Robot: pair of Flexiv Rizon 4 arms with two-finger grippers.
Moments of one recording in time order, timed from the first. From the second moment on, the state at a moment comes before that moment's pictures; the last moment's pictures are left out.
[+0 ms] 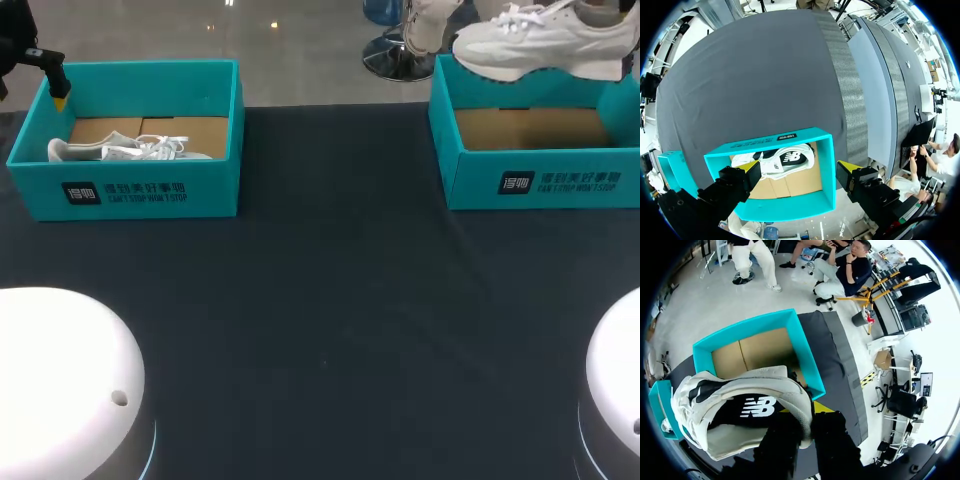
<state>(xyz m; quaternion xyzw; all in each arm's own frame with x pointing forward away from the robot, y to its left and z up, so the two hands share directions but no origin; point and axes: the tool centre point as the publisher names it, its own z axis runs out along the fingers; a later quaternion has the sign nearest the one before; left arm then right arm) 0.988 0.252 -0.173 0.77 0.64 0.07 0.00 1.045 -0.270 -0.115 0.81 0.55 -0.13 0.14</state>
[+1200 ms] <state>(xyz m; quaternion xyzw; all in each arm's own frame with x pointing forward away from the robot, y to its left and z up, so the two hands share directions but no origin) 0.988 0.252 -0.173 0.77 0.64 0.07 0.00 0.849 -0.119 -0.132 0.75 0.62 -0.13 0.17</state>
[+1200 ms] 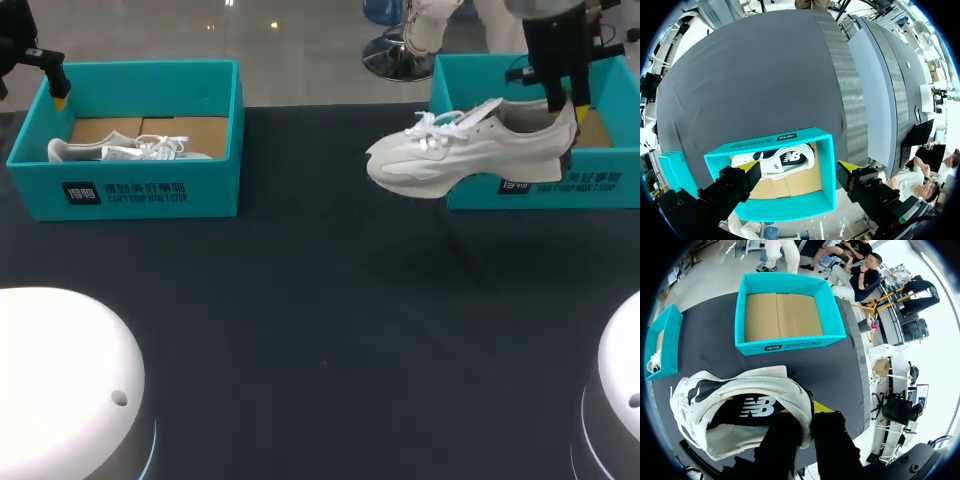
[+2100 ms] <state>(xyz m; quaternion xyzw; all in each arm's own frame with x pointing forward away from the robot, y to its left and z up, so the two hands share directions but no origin) 0.988 0.252 -0.173 0.77 0.64 0.07 0.00 0.816 -0.082 -0.144 0.75 0.63 -0.14 0.16</state>
